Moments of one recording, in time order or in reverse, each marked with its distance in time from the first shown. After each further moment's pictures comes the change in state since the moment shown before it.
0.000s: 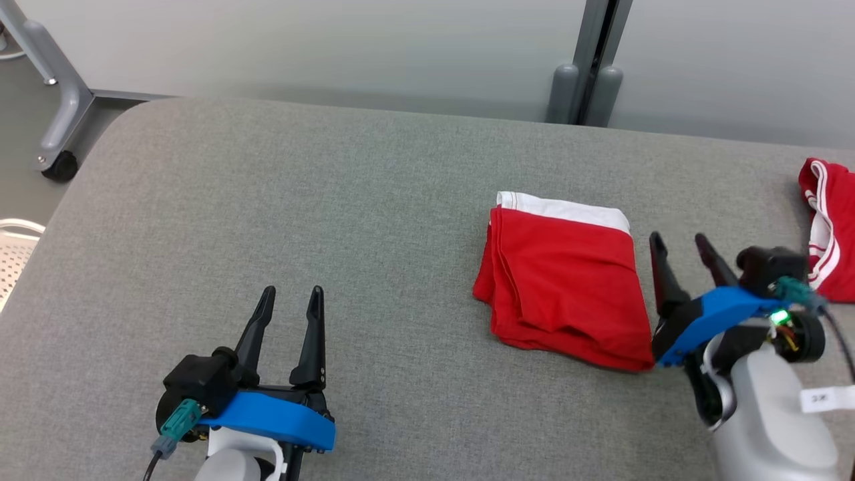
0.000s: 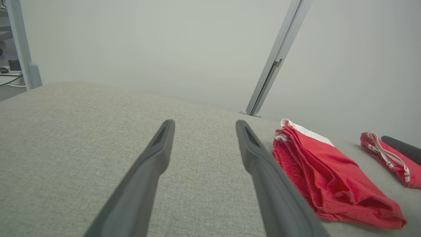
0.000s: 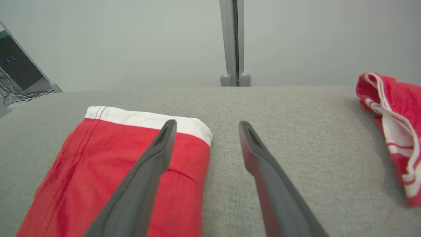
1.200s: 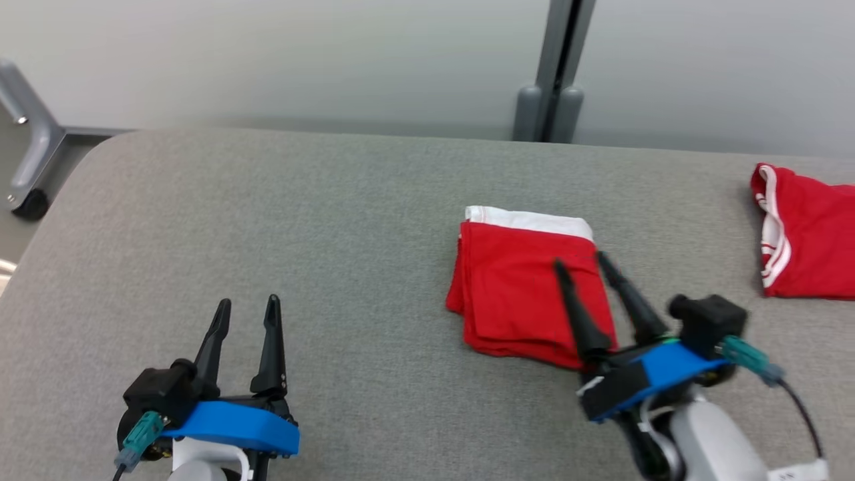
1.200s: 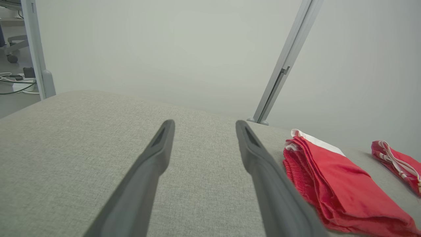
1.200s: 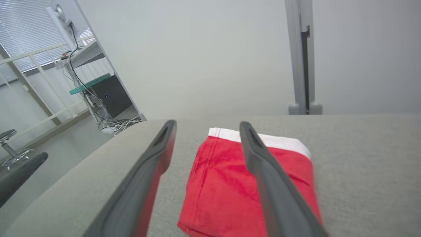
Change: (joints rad) left arm 0.018 0.014 0.087 0.014 0.016 0.001 0.000; right arm 0.199 0.043 0.322 -0.350 0.240 0.000 -0.059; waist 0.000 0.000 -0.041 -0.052
